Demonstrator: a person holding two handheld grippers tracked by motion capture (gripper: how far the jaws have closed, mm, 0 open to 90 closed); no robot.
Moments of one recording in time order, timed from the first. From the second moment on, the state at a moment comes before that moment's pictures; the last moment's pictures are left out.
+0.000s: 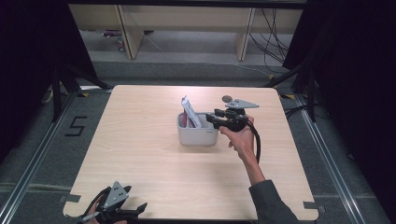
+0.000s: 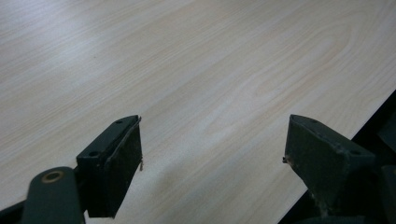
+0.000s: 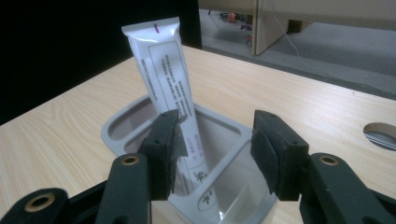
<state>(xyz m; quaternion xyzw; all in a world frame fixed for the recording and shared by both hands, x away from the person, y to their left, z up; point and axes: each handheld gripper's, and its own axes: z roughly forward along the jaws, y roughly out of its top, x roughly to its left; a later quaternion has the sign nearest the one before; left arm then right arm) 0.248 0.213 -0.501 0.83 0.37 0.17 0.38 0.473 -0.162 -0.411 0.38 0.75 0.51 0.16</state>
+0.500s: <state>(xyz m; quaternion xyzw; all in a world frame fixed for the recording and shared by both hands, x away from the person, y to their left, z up) 0.249 0.213 -0.501 0.83 0.37 0.17 0.38 0.463 -0.177 -0.413 0.38 0.75 0.51 0.16</state>
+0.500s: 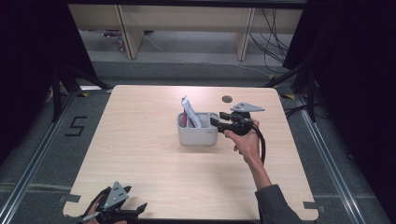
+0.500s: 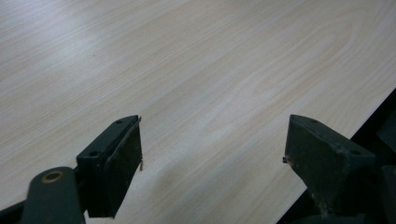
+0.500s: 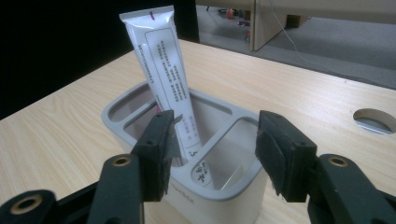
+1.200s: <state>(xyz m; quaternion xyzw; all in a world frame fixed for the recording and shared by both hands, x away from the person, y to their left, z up) 0.249 0.213 -0.502 0.83 0.38 0.18 0.37 0.438 -0.188 -0.418 0.38 0.76 0.51 0.15</state>
